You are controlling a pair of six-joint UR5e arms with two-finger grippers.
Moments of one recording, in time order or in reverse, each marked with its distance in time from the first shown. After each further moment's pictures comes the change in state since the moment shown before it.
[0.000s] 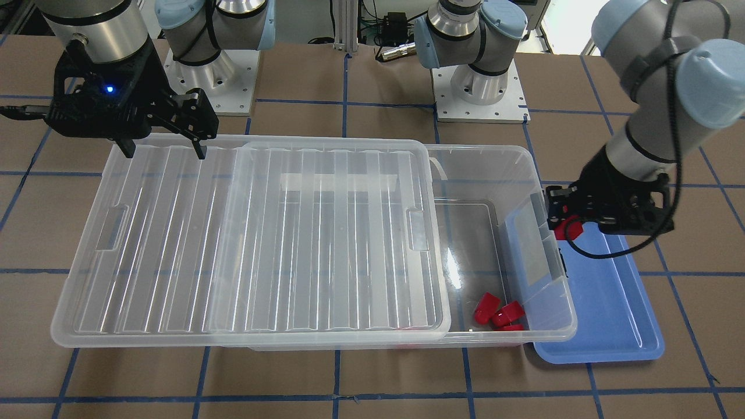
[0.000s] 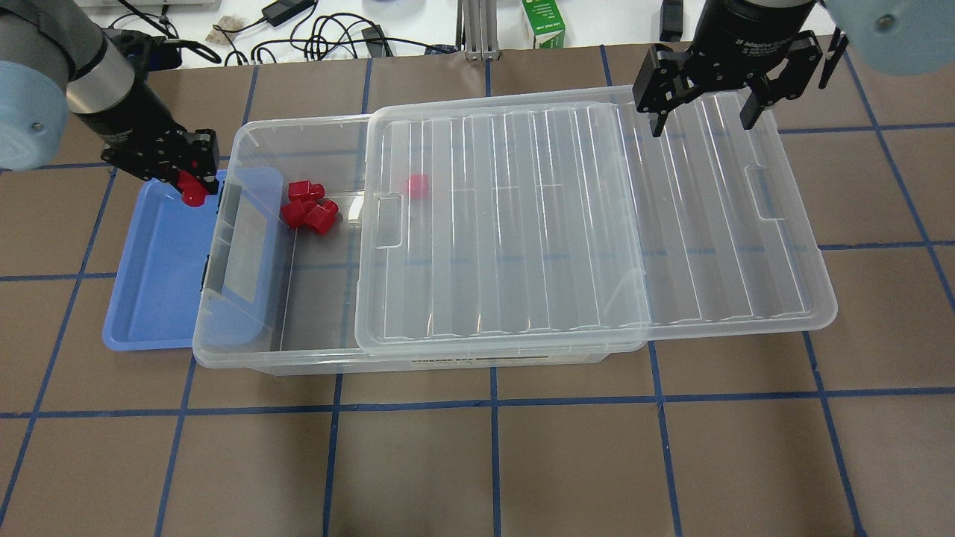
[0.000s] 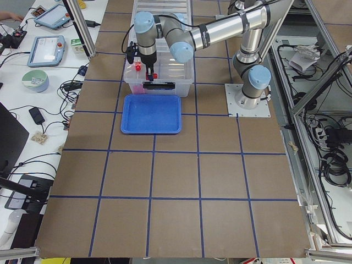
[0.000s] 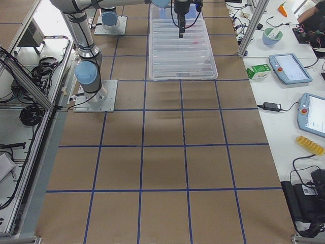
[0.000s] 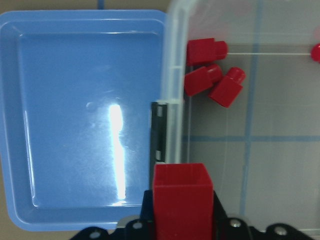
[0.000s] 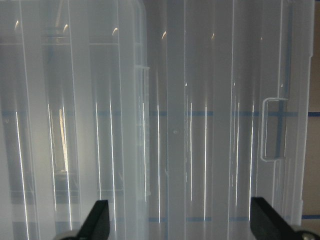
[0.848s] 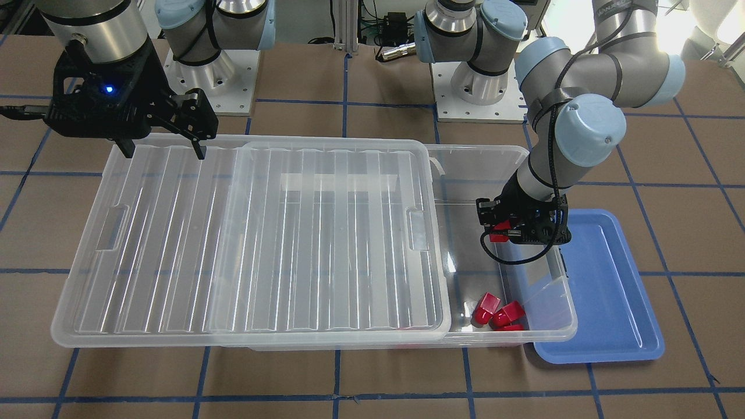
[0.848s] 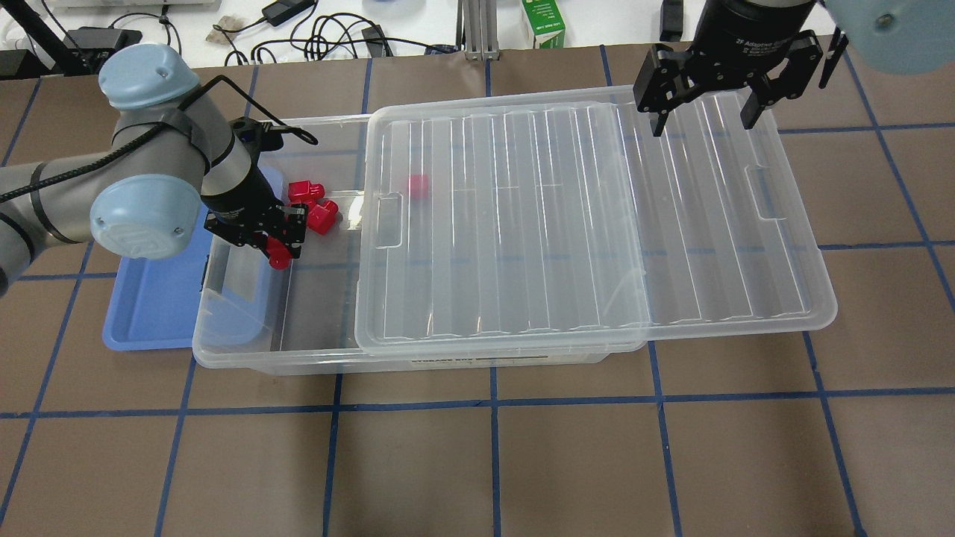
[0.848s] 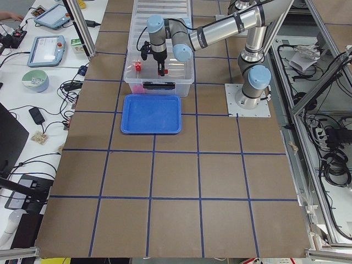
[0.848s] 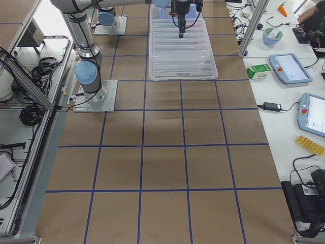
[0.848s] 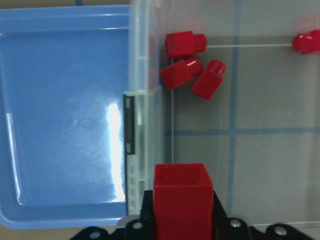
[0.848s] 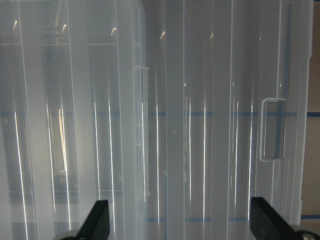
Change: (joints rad) left arm -0.089 -0.030 -0.234 0.213 0.001 -0.095; right arm -0.001 0.001 -0.001 -0.001 0.001 -0.001
